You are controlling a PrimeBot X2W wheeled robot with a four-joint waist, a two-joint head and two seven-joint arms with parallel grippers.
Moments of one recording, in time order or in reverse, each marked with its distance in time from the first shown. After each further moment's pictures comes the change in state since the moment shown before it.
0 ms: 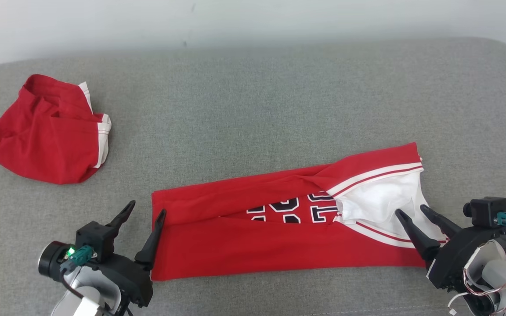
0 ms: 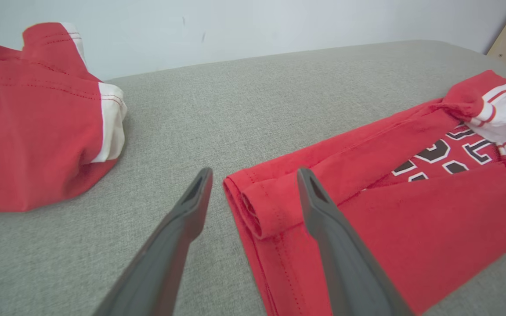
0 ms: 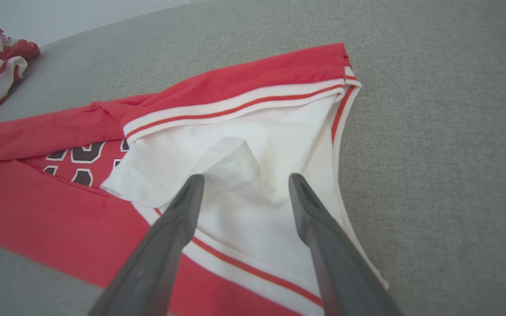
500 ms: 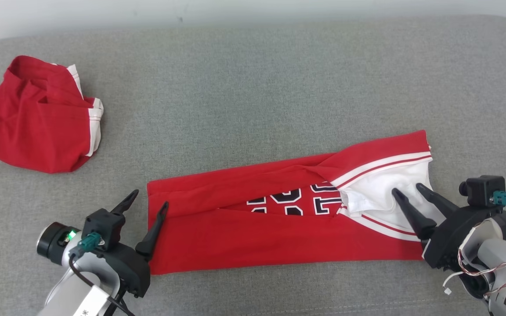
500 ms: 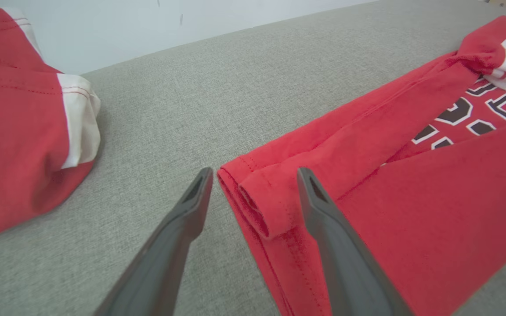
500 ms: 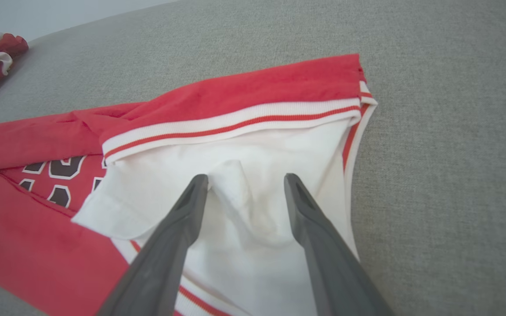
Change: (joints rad) left arm -0.076 0.028 -0.072 0.042 0.053 -0.011 0.000; right arm -0.072 0.026 -0.012 0.033 -0.037 0.000 0.011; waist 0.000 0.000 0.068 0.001
